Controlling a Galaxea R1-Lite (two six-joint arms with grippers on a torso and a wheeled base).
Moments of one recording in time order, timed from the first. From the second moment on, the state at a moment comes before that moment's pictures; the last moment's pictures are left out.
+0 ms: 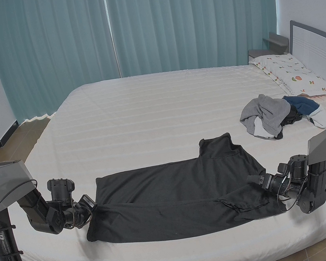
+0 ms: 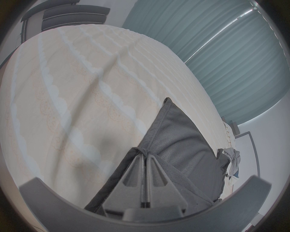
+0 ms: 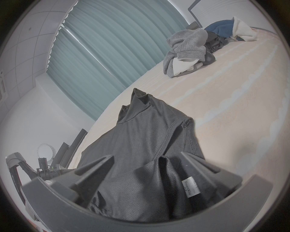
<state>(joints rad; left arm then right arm) -0.04 2.27 -0.72 -0.78 -0.09 -0.82 0.06 2.53 -0.57 -1.55 0.33 0.56</state>
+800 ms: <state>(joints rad) -0.04 2.18 -0.67 -0.77 -0.09 -0.81 0.04 2.36 -0.41 -1.55 0.36 0.52</state>
